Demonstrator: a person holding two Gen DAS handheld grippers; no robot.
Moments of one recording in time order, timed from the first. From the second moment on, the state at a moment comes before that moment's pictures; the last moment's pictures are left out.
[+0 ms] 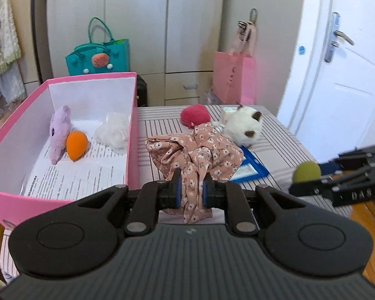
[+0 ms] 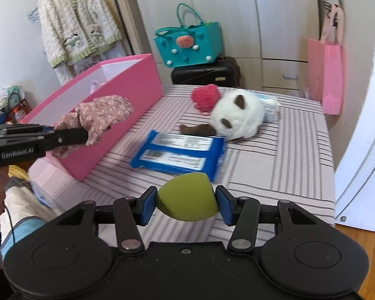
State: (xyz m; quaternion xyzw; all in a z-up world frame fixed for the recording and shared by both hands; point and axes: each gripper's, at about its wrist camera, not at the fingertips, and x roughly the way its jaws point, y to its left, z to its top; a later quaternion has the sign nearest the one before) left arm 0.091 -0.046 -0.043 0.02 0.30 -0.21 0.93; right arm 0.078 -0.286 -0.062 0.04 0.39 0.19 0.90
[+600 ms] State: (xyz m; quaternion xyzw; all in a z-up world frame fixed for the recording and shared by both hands) left arm 0.042 0.023 -0.027 0.04 0.37 -0.26 0.89; right arm 0.056 -0.199 -0.005 -0.01 0.39 0.31 0.86
